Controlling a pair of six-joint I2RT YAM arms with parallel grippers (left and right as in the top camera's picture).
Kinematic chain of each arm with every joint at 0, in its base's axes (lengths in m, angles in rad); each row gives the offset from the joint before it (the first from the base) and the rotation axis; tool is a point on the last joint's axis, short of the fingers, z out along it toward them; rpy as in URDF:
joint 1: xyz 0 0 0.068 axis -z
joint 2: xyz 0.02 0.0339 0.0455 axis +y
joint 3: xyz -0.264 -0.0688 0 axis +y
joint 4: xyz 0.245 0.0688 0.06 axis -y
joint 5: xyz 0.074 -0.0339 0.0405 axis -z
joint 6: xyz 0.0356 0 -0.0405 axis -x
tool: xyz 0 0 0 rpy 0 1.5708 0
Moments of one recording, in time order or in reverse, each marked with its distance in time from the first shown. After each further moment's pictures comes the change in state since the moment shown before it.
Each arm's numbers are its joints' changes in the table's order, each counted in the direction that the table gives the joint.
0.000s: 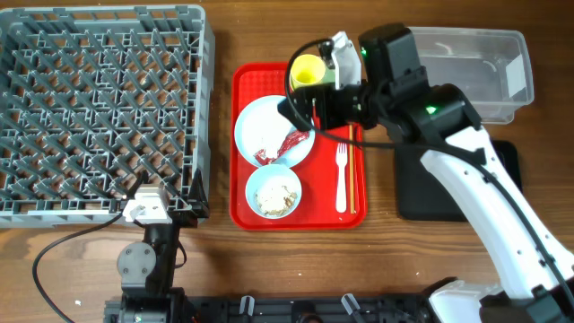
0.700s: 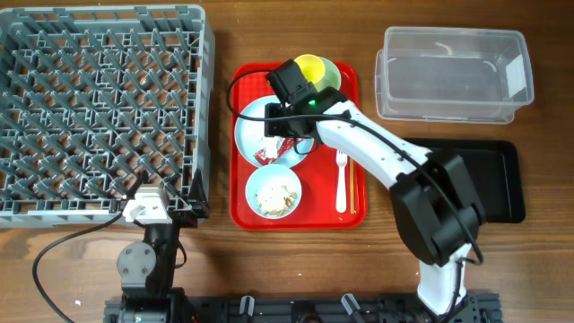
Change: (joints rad) left arm 0.000 0.000 0.000 0.000 0.000 0.000; right arm -0.170 0.523 -0.007 0.185 0.454 -0.240
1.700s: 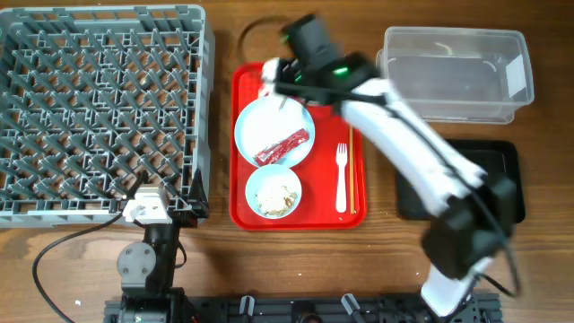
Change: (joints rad) left arm 0.000 0.000 0.000 0.000 0.000 0.000; right arm 0.085 -0.143 -0.251 -0.194 0.021 -0.035
